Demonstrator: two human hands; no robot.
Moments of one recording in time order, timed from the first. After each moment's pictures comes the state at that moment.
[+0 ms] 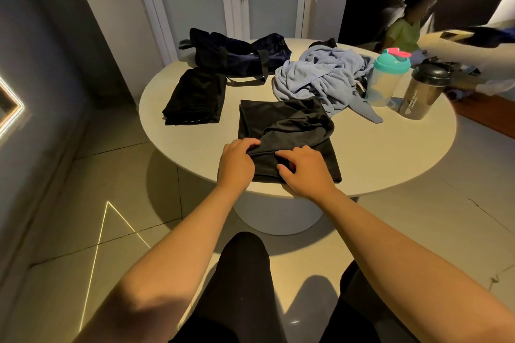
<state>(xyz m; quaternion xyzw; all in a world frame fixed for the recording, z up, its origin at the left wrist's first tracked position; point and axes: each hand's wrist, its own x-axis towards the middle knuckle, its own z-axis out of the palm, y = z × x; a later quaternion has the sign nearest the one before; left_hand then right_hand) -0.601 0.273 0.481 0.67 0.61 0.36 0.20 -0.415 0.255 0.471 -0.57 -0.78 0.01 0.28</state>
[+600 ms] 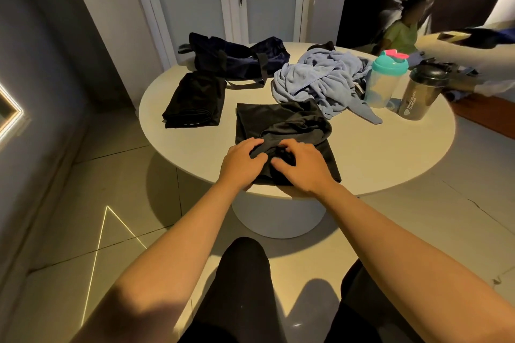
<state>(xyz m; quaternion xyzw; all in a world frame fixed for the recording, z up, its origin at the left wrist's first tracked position) -0.601 0.283 0.494 0.69 0.59 0.31 0.28 -0.418 0.266 0.487 -0.61 -0.72 0.13 0.30</state>
